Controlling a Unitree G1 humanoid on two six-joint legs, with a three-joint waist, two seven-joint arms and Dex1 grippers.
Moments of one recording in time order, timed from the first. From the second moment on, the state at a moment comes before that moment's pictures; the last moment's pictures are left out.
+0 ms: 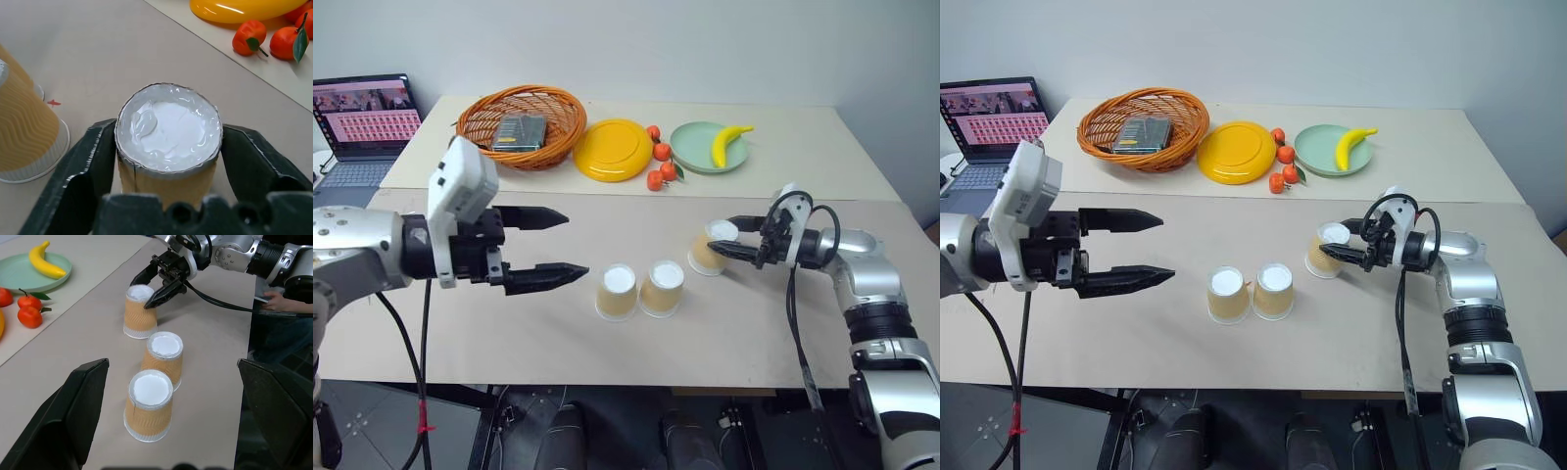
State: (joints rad) left arm -0.49 1.07 0.31 -0.58 -1.14 1.07 -0.77; right arm -0.72 -0.65 -0.01 0.55 0.28 0.19 1.17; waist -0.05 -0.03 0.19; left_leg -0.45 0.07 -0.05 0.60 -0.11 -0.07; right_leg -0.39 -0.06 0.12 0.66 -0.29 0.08
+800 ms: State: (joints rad) left arm -0.43 1.01 0.25 -0.58 -1.09 0.98 -0.80; right arm -0.95 -0.75 0.11 0.13 0.34 0.49 1.40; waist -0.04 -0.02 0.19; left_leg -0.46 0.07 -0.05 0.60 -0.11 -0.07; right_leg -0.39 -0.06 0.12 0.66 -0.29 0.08
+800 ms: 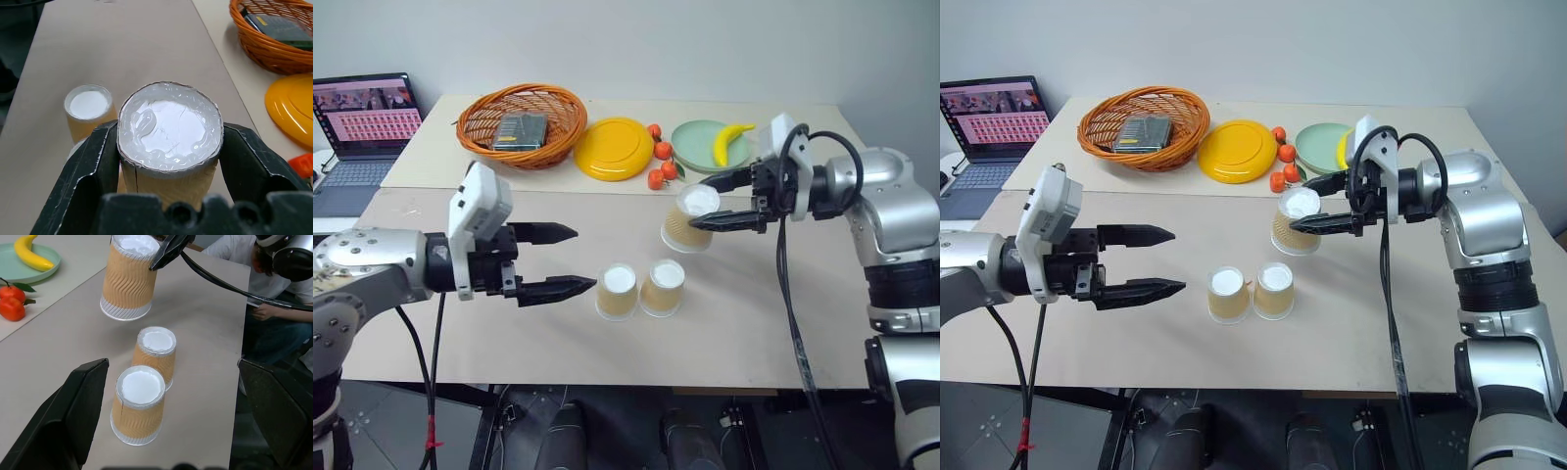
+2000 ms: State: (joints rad) left arm -0.43 0.94 0.17 -0.55 -1.00 0.93 -0.83; right arm -1.02 -0.57 0.18 -0.01 0.48 0.77 1.27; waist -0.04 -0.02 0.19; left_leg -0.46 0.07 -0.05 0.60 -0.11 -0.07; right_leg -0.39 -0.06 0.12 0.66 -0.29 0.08
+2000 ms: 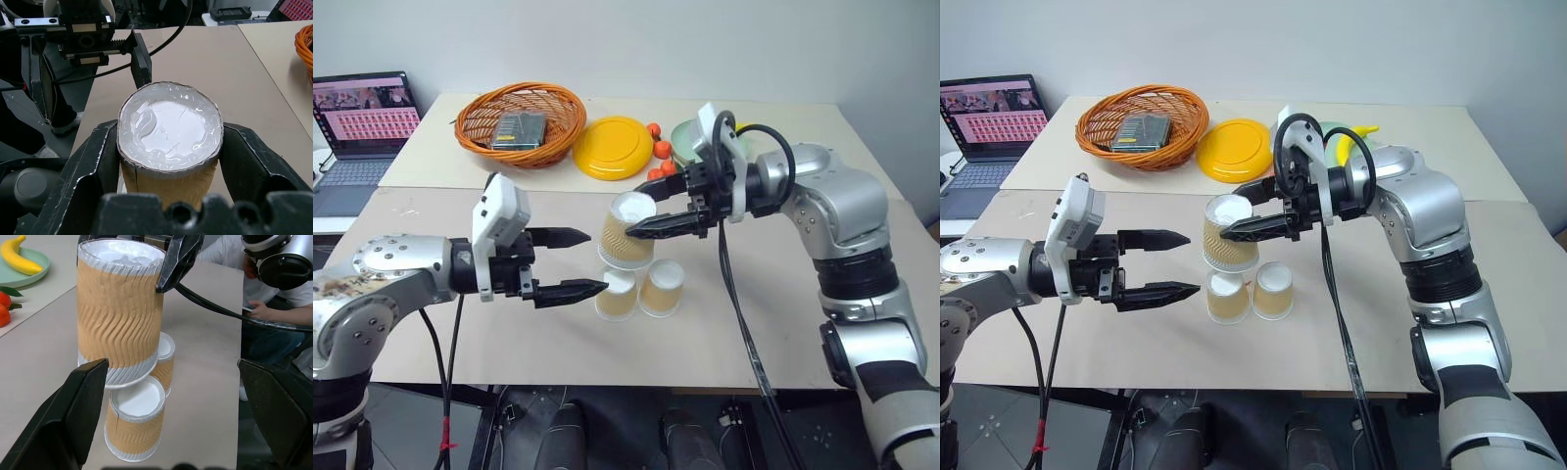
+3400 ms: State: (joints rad) left arm -0.50 0.99 0.14 -0.51 -0.98 0.96 -0.89; right arm -0.88 -0.62 0.18 -0.07 0.50 0.71 1.33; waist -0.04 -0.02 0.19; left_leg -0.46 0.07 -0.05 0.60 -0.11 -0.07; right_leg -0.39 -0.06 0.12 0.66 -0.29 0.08
